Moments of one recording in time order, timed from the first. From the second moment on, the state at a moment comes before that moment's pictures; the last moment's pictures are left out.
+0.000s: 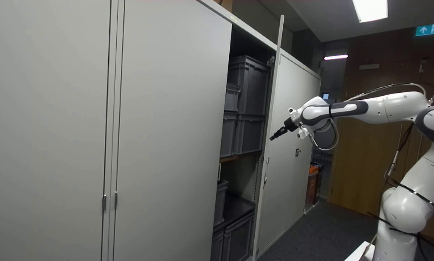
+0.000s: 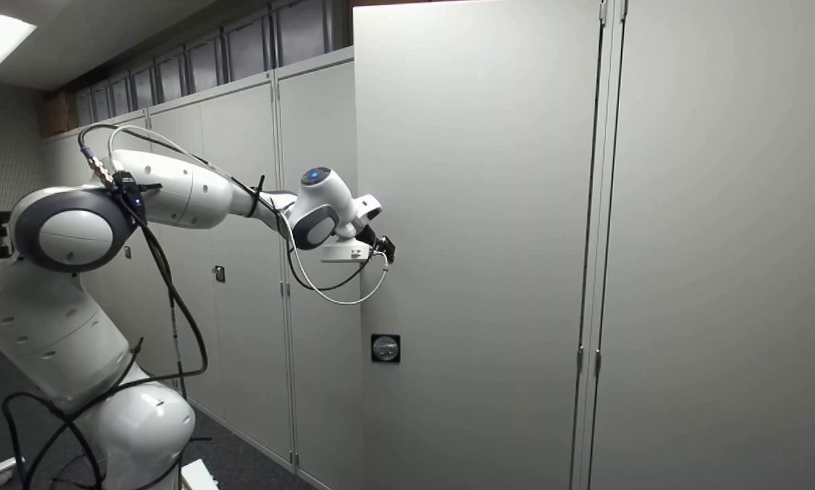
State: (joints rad) arm 0.27 -0.42 -0.21 -2.27 0.21 2.65 -0.53
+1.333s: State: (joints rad) arm 0.29 -0.29 -0.18 -2.14 0.33 2.66 -0.62
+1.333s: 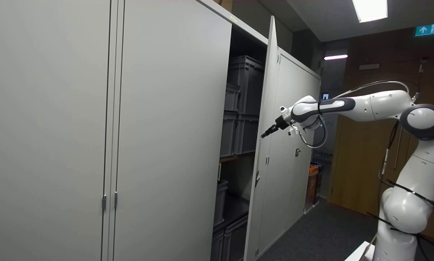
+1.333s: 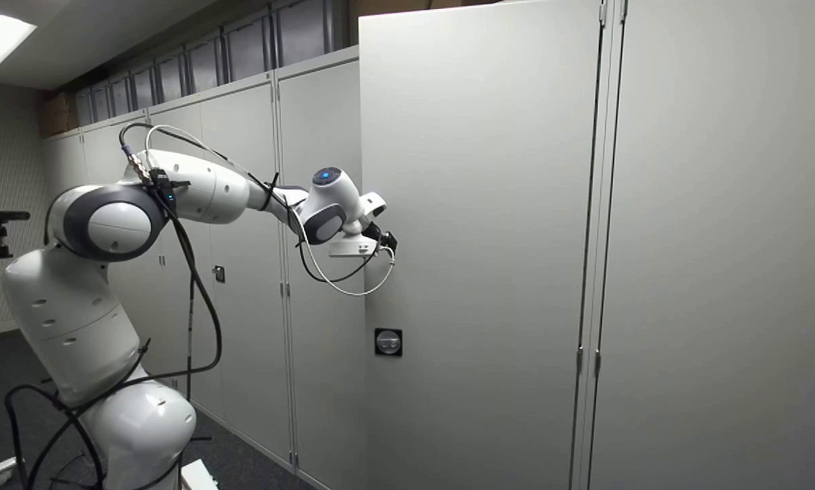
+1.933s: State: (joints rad) arm 0.29 -0.21 -0.16 -2.06 0.42 2.66 -0.64
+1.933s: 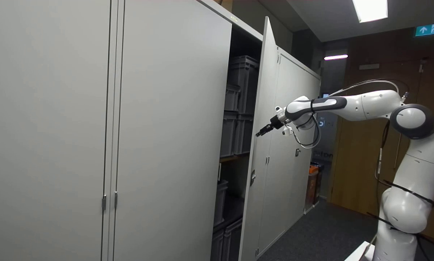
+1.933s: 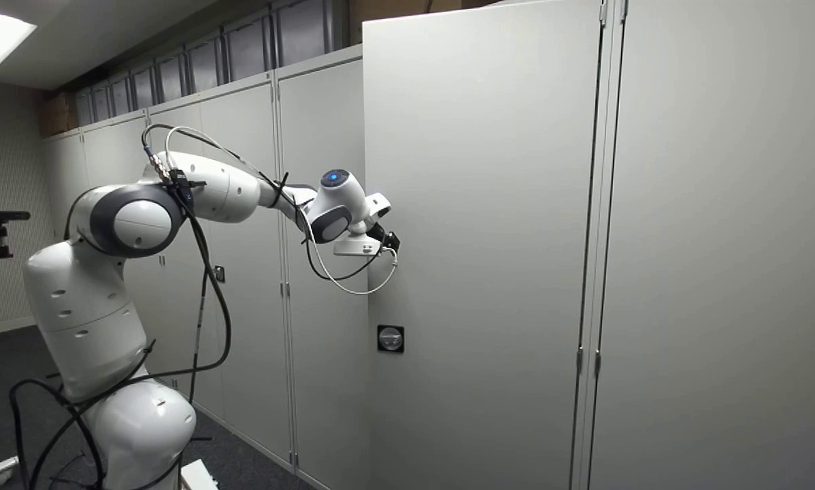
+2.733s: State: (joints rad) arm 0.30 -0.11 -0.16 -1.97 0.45 2.66 -0.64
